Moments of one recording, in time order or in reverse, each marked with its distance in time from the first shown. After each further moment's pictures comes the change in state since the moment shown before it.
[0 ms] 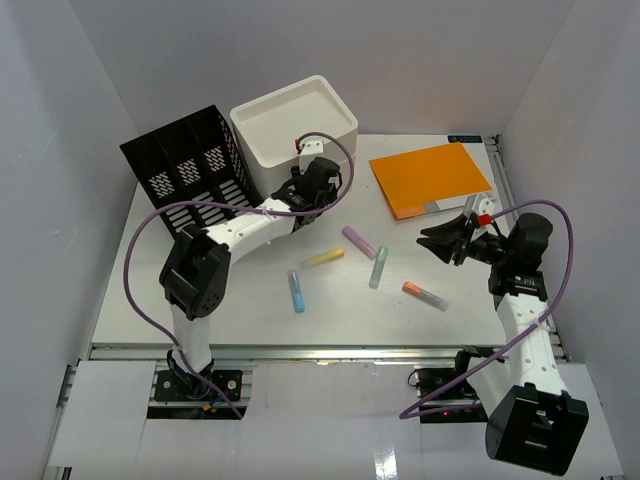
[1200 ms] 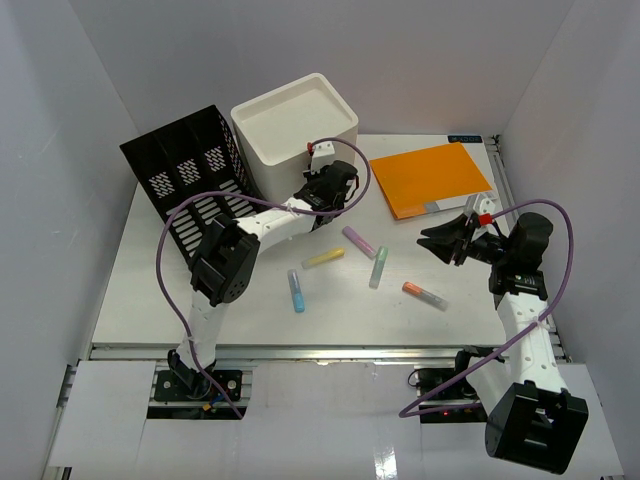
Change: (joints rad) left arm -0.026 0.233 0.153 0.096 -0.292 0.022; right arm -0.009 0.010 0.000 0.004 -0.018 0.008
